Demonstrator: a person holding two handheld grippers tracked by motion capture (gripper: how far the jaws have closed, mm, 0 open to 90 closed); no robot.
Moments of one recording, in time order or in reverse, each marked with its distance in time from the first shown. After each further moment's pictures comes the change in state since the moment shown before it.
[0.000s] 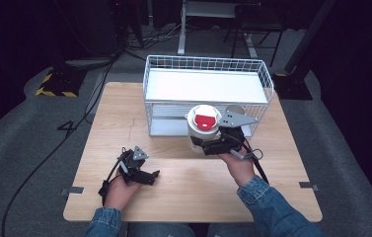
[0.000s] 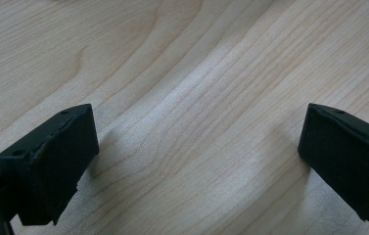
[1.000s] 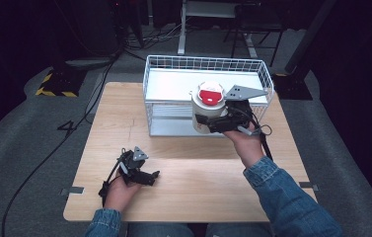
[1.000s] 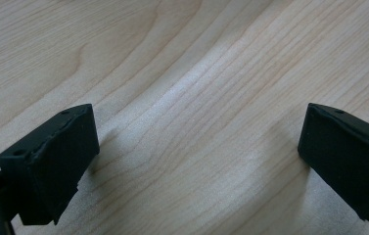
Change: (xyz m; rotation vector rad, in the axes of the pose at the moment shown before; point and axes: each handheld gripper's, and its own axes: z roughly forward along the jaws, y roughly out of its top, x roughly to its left) left arm -0.002 -0.002 -0.001 -0.004 0.008 -0.005; right arm -0.025 0.060 -0.014 0.008 -0.013 0.002
